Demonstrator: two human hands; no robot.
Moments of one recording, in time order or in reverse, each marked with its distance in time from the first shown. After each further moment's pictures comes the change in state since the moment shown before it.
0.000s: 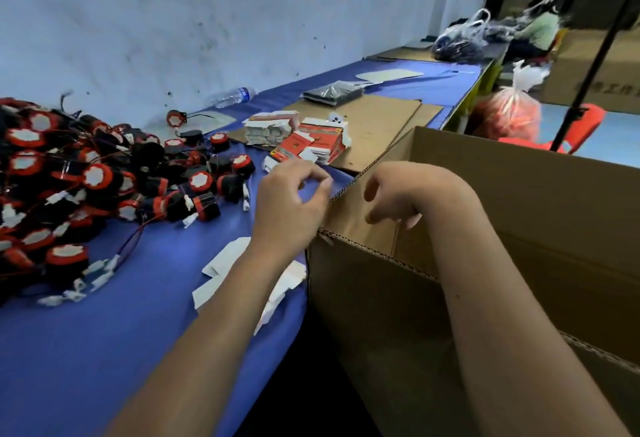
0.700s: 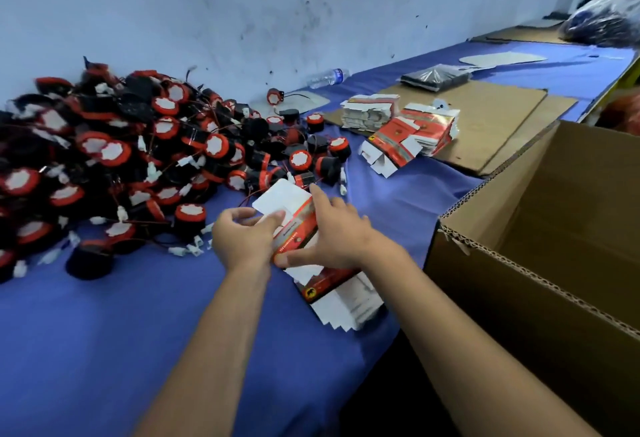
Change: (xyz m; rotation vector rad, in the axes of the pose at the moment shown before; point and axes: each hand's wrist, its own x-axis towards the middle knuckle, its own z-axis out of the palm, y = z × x) left_hand -0.066 -0.134 -0.118 -0.160 0.649 -0.954; right_hand 0.041 -0.184 0.137 0.230 -0.044 -0.514
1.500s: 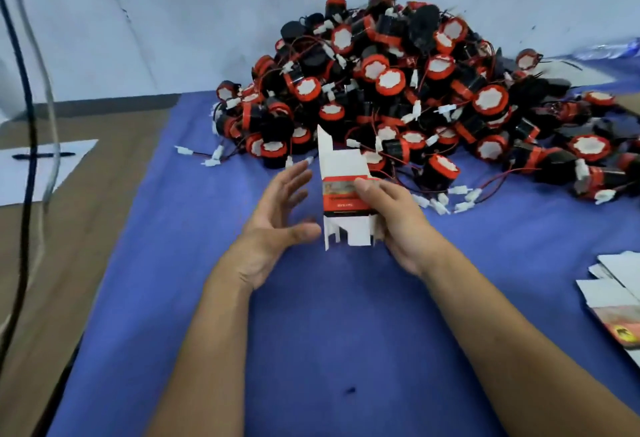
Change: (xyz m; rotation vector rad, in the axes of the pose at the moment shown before) left_hand 0.074 -0.058 -0.332 -0.166 -0.367 0.187; right_hand 0.059 -0.216 0.181 1.198 -0.428 -0.362
